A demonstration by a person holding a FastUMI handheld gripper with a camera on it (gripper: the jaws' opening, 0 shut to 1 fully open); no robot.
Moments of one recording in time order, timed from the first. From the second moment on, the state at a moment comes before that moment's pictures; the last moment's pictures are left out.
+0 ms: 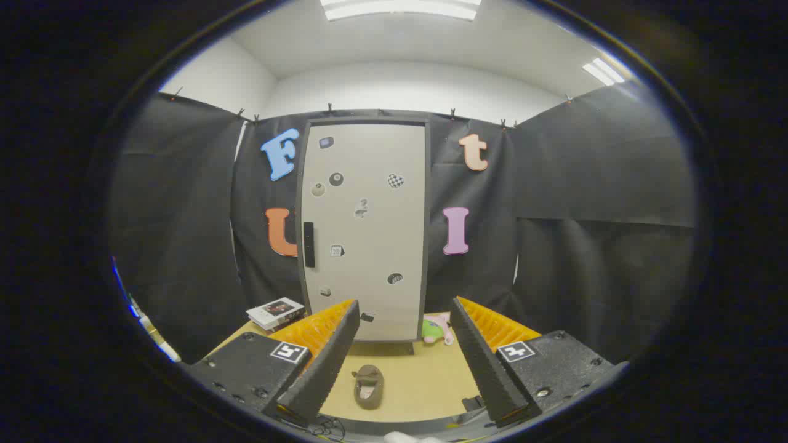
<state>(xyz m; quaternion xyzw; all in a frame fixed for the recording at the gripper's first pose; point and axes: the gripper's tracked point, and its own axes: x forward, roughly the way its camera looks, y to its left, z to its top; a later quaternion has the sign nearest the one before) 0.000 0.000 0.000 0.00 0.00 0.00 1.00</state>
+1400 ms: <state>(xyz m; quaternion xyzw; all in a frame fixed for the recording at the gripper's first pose) 0.076 0.095 -0.022 -0.03 0.02 0.03 1.00</state>
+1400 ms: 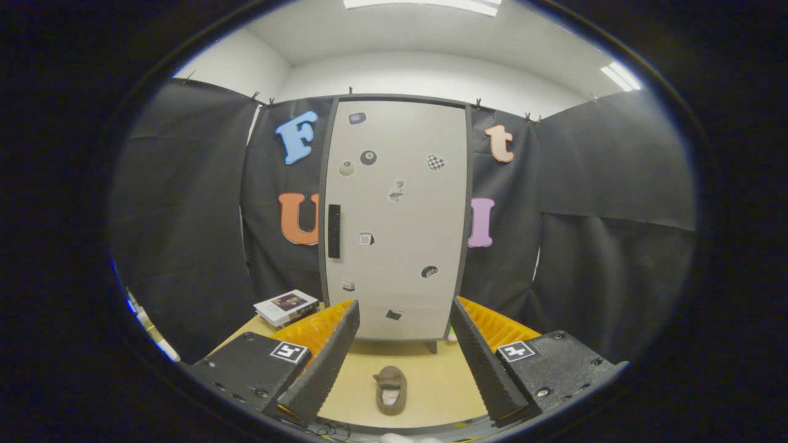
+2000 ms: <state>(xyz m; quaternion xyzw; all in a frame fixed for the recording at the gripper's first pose) 0.215 0.233 -0.022 -0.04 0.01 0.12 0.99</state>
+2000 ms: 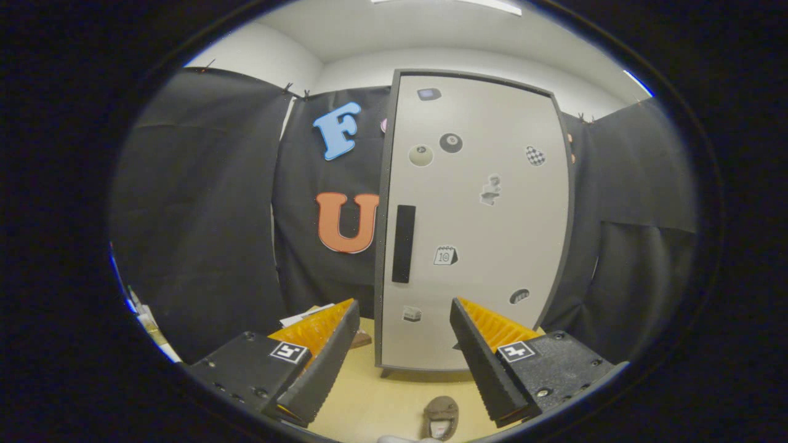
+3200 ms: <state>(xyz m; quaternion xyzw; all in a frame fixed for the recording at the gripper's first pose) 0.382 0.264 -0.003 -0.02 0.05 0.07 1.00</state>
